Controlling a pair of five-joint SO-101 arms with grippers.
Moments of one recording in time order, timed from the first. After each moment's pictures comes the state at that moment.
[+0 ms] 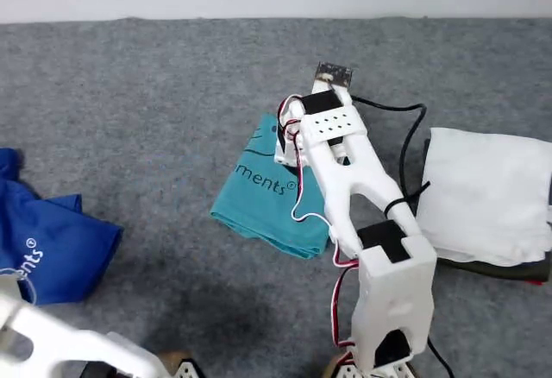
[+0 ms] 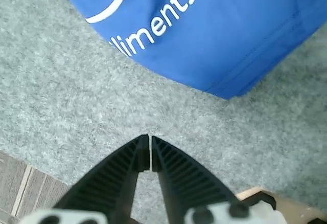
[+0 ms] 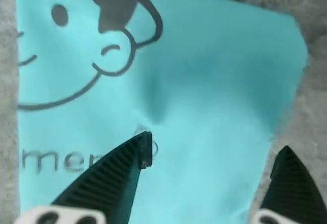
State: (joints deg) left arm -69.2 -41.5 43.7 87.3 -32.0; right arm -20.7 27.1 -13.4 77.4 -35.0
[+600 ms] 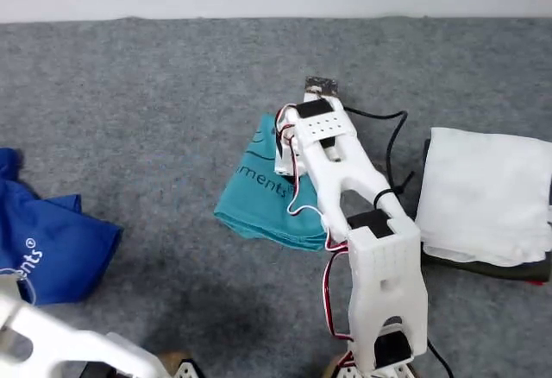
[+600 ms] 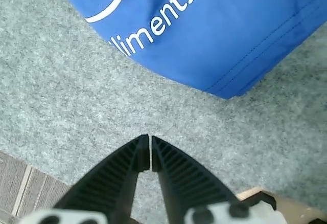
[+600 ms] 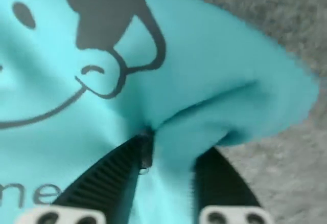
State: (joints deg) left arm -69.2 -41.5 43.7 87.3 -32.0; right arm -20.2 38.8 -18.2 77.1 -25.5
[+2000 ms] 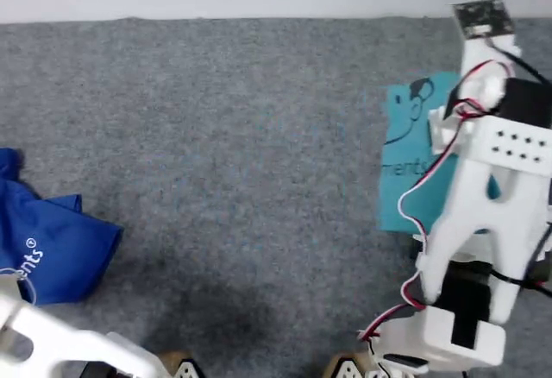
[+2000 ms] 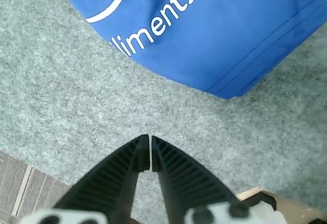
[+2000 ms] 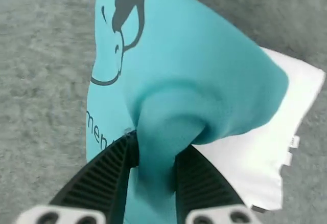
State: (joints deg) left arm -69.2 -41.5 43.6 87.3 -32.0; right arm 14.0 -1.1 -25.3 100.5 19.4
